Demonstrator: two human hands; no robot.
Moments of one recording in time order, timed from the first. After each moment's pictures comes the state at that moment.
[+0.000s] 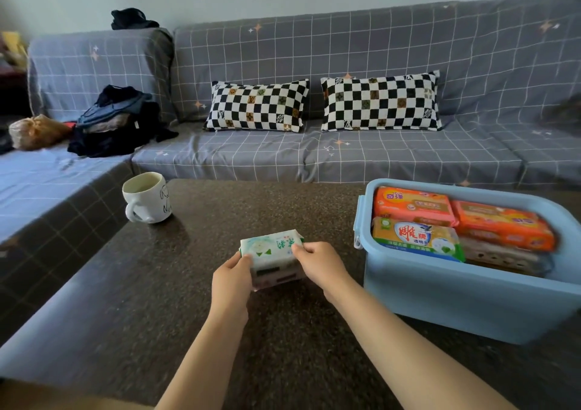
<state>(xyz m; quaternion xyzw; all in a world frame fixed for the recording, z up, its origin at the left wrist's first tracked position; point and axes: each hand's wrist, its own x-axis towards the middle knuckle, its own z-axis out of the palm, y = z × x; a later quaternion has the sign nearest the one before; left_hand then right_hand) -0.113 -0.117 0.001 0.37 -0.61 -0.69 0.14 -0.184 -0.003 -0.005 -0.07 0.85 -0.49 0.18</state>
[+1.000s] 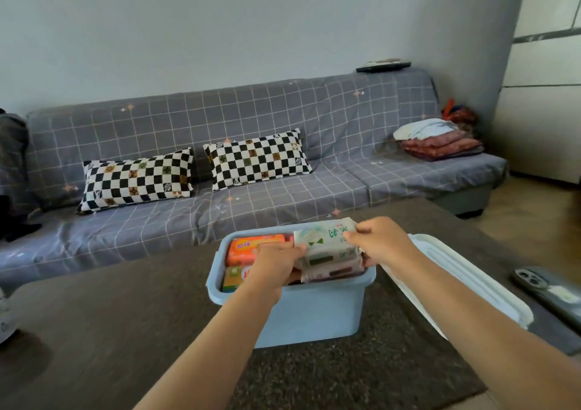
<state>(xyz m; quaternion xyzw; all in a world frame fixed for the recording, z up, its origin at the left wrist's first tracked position) -0.166 0.126 0.095 0.07 -0.72 -0.68 -0.11 -0.151 0.297 0.116 0.09 0.89 -0.45 -0.04</state>
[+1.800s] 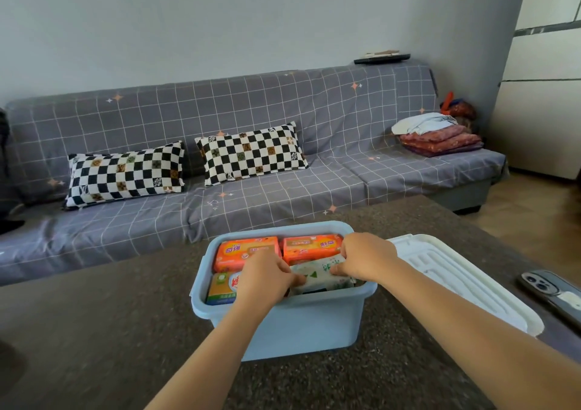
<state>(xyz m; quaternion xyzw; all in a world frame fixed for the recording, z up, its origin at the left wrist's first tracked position) -0.192 0.119 0.071 -0.01 -0.94 -0.35 -0.02 -0.200 0.290 0.086 0.03 0.99 -0.09 0.06</state>
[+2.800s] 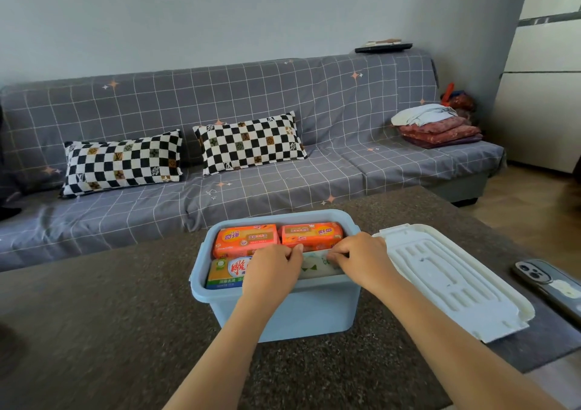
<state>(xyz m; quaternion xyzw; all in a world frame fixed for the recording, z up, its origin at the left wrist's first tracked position) -0.183 0.131 0.054 -0.05 -0.95 -0.31 0.05 -0.187 0.293 0.046 -0.02 0.97 -0.22 -0.09</state>
